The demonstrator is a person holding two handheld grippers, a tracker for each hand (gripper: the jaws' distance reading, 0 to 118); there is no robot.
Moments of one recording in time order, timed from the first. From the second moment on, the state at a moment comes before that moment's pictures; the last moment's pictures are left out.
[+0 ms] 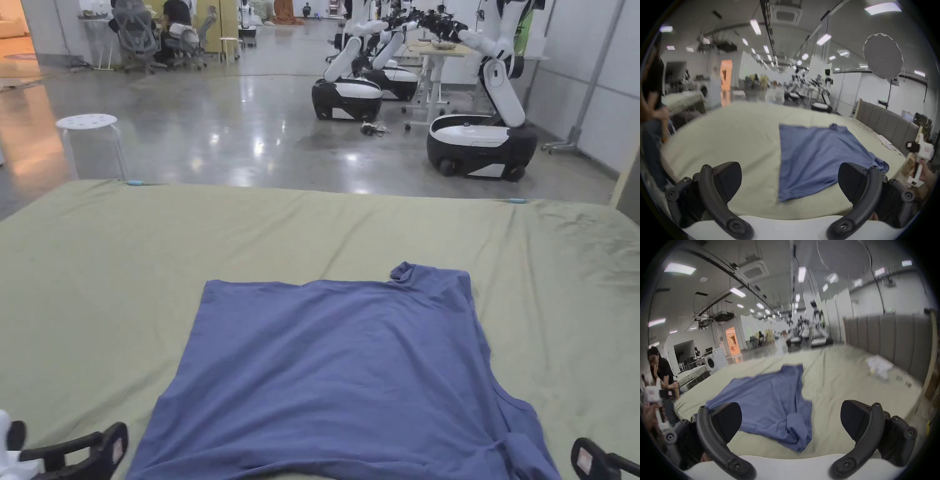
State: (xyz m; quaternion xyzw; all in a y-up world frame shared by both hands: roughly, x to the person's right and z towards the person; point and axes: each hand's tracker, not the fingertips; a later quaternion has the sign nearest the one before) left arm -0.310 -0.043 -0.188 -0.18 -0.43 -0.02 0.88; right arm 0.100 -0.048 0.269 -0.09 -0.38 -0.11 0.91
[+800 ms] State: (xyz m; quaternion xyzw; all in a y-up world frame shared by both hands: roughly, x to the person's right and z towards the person) left arm -0.237 -0.086 -0.191 -0.28 -0.39 -0.14 0.87; right arm 0.050 -0.014 0.293 -0.07 -0.41 -0.04 0.91
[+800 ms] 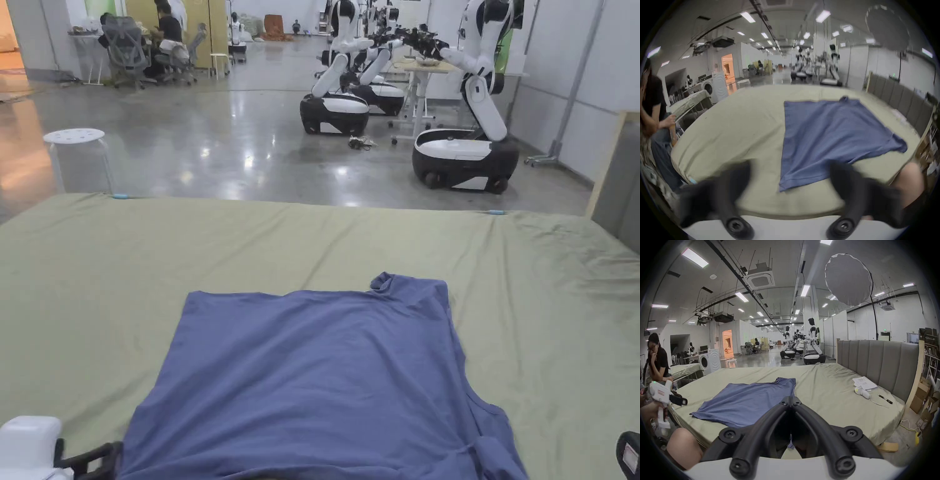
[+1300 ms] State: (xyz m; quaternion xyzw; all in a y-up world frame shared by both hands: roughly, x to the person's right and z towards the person) left arm -0.190 -0.159 -0.243 -0.39 -0.39 -0.16 0.82; right arm 0.067 -0.030 0.286 -0.08 -0.42 -0.09 0.90
